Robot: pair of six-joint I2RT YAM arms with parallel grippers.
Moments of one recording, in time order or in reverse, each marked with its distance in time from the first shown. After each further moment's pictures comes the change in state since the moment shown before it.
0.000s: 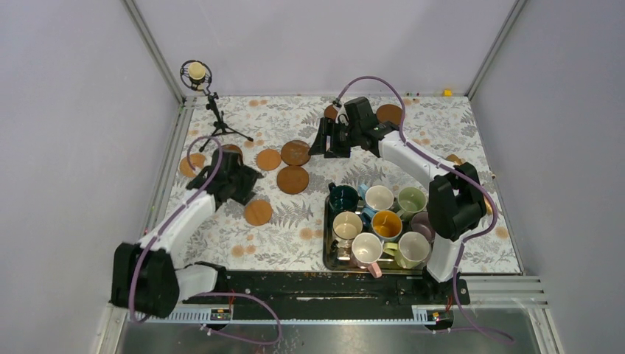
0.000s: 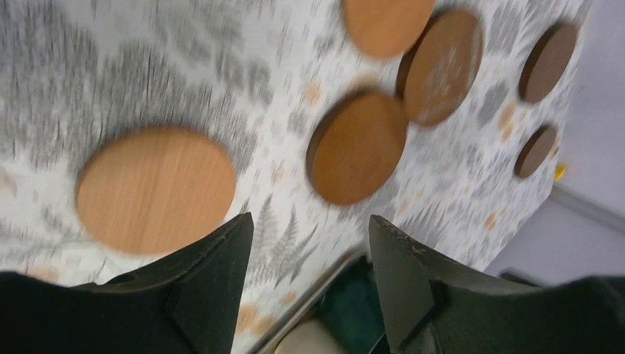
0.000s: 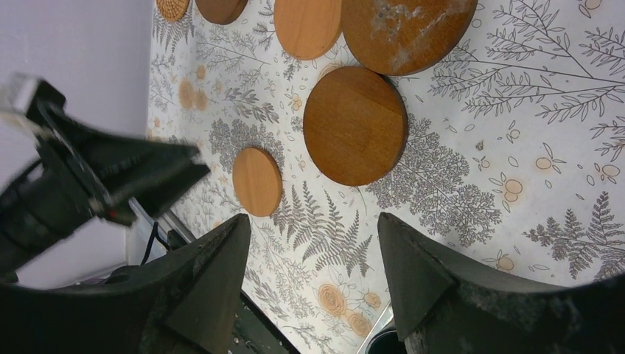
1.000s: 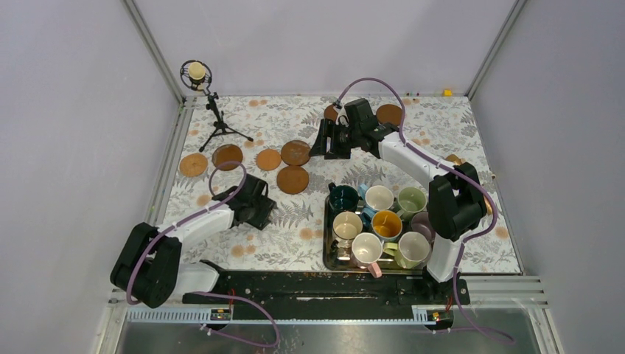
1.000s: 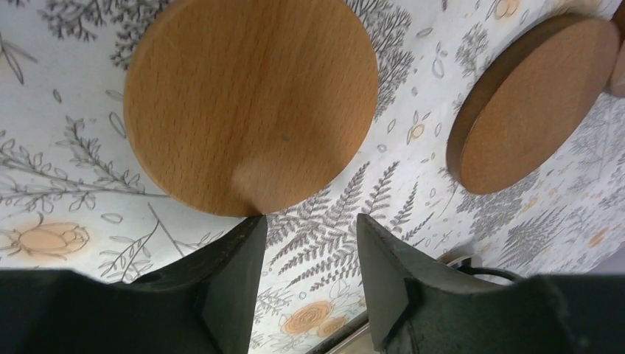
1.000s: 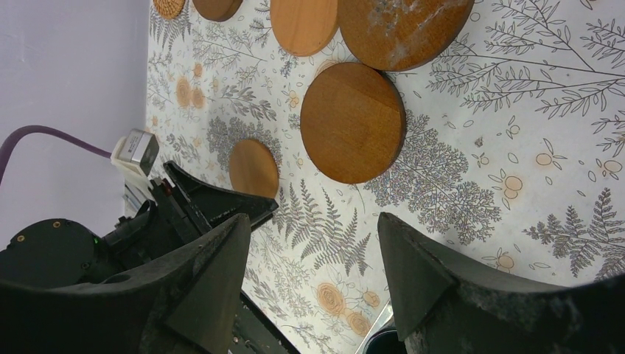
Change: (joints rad) left arm -0.286 0.017 -0.237 0.038 -0.098 -0.260; right arm 0.000 -0.005 -0.019 0.012 -0.002 0.004
